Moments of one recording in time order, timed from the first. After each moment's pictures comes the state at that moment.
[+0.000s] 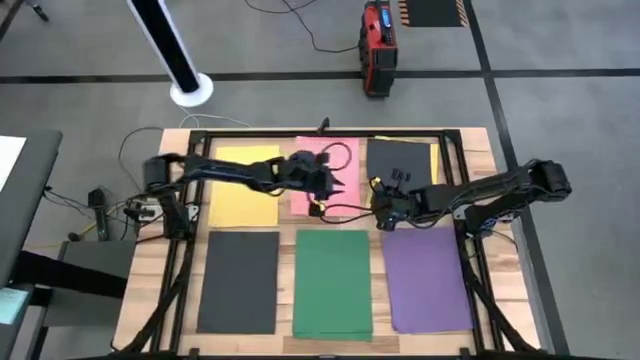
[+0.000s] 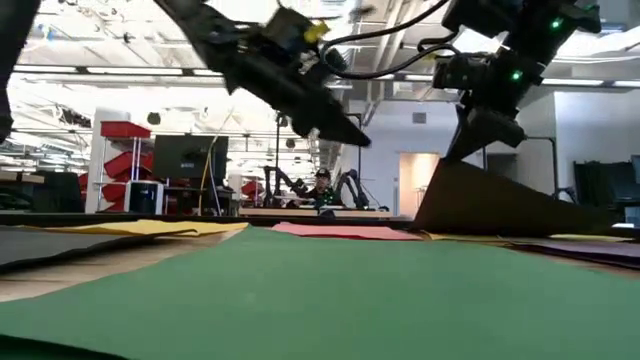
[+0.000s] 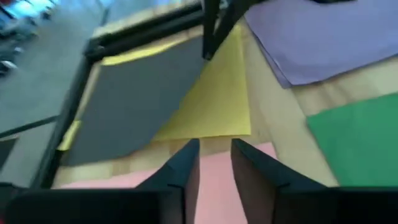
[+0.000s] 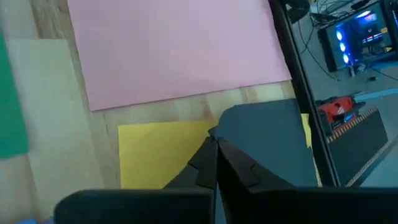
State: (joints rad) left arm 0.24 1.85 1.17 0.15 0.15 0.46; right arm 0.07 1.34 0.80 -0.55 0.67 0.07
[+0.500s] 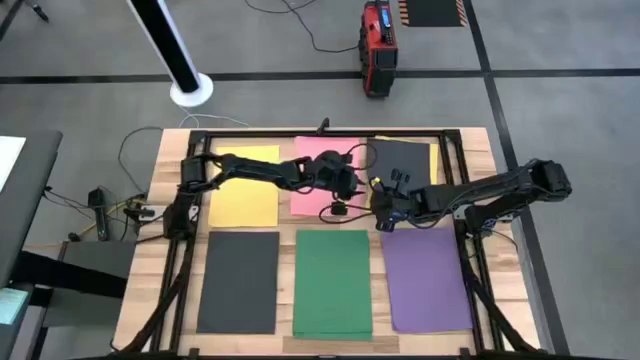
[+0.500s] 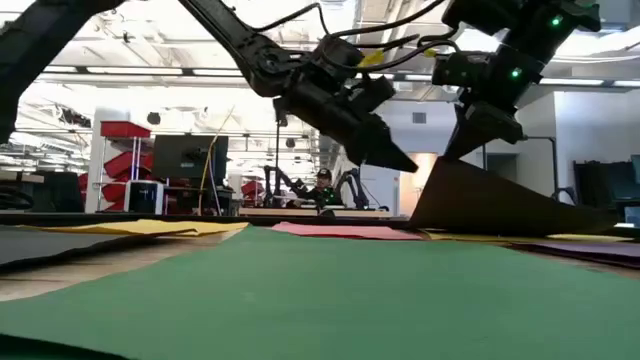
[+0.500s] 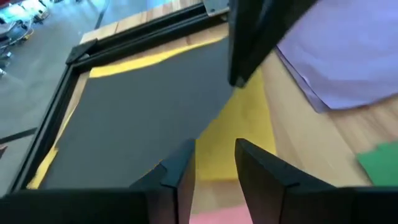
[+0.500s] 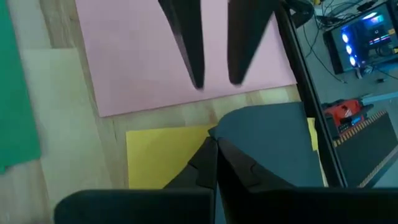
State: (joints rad) left arm 0.24 2.10 1.43 0.17 0.17 0.45; right arm 0.07 1.34 0.80 -0.53 0.65 0.07
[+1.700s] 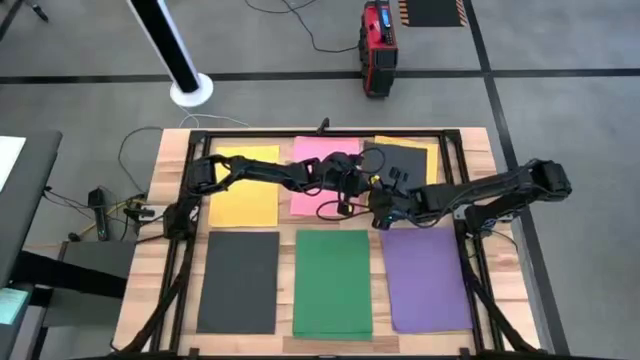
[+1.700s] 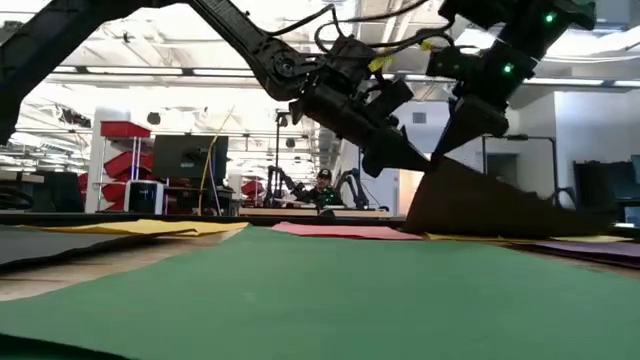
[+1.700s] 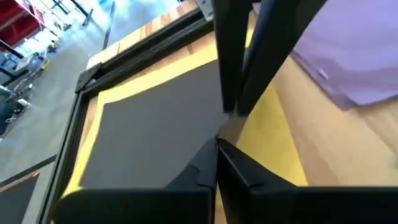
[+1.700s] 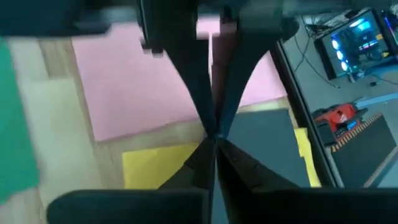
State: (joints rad) left arm 0.23 2.14 1.49 0.15 0.12 0.61; right arm 0.08 1.34 0.84 -0.50 0.68 0.07
